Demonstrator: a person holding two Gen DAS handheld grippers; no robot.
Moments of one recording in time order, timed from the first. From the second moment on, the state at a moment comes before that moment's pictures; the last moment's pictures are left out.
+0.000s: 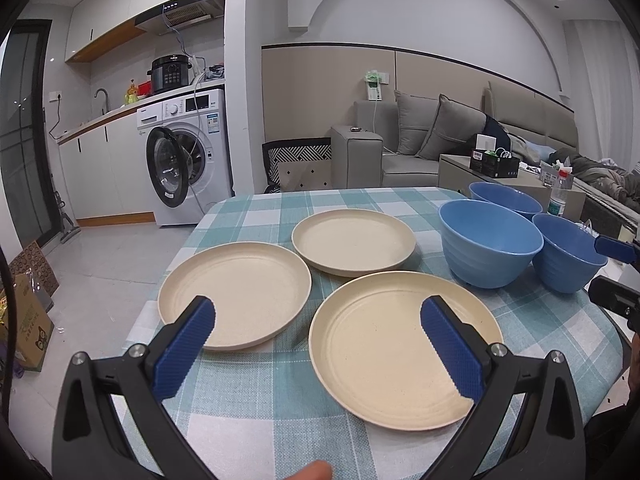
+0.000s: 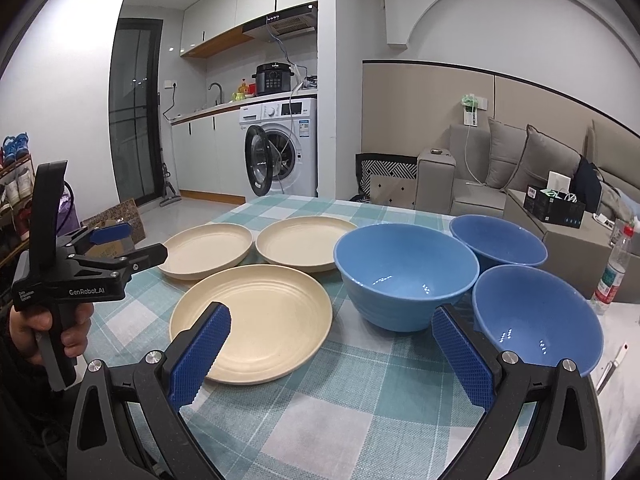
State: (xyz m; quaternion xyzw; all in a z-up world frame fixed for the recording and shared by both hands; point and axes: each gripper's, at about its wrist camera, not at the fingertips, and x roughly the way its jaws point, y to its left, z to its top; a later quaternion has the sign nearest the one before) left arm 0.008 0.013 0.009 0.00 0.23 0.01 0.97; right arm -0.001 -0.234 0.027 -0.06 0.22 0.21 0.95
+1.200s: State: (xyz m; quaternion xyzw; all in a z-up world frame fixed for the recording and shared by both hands) left arm 0.088 0.050 0.054 -0.01 0.26 0.02 0.97; right arm 0.080 -0.217 0.121 -0.08 0.23 0.20 0.95
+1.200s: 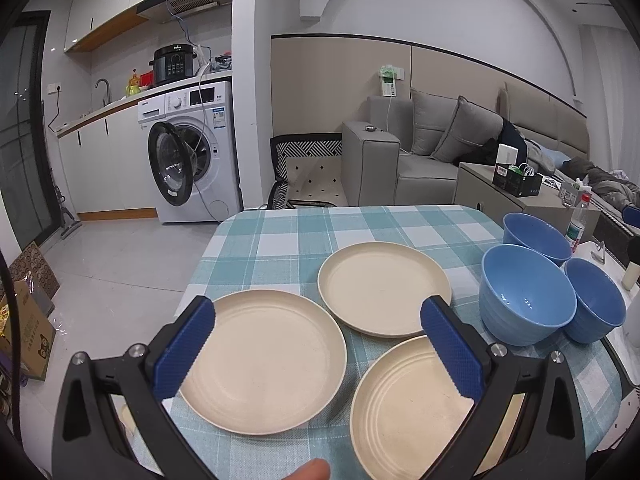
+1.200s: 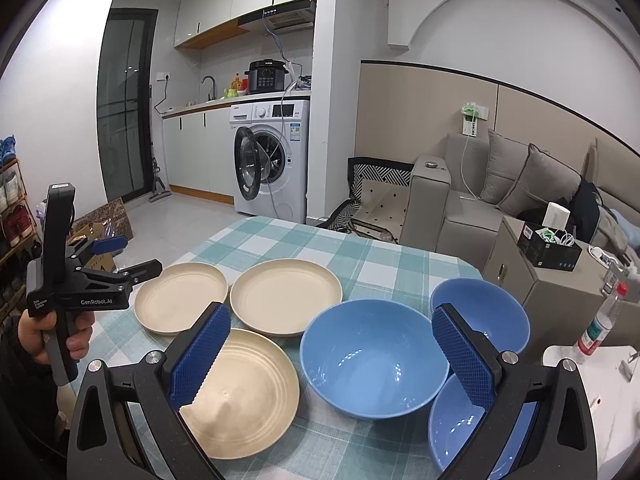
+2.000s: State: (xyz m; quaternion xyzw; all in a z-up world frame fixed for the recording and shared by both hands) left arm 0.147 0.063 0.053 -0.03 0.30 0.01 0.95; right arm 0.170 -0.179 0.116 -0.08 0.31 0.21 0.92
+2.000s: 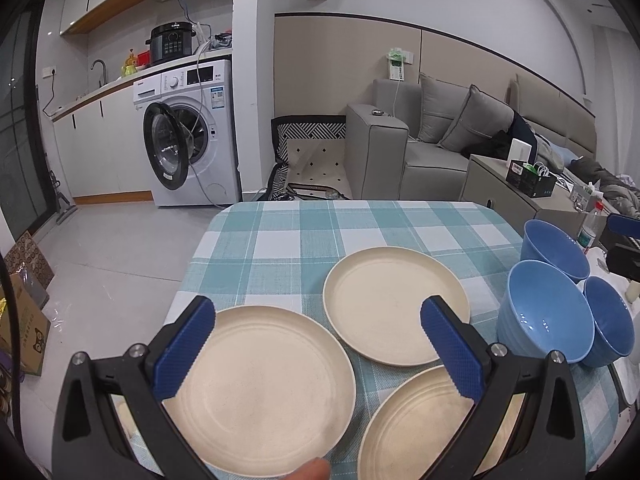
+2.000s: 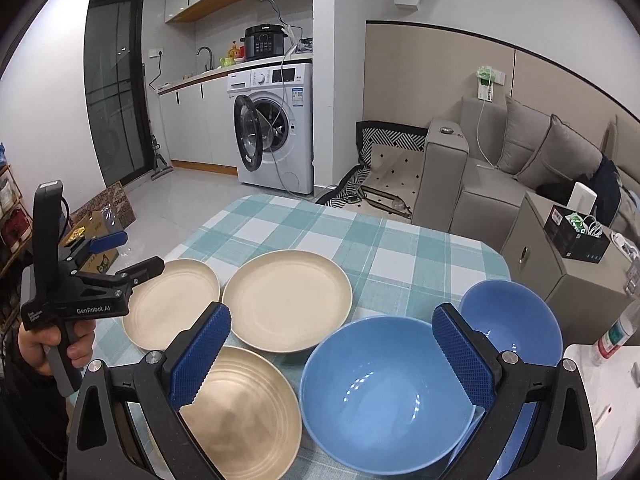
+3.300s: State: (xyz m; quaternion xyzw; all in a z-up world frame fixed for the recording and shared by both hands) left arm 0.251 0.063 -0.003 -0.04 0.43 0.02 0.90; right arm 0.322 -0.133 0.041 -0.08 0.47 0.17 0.86
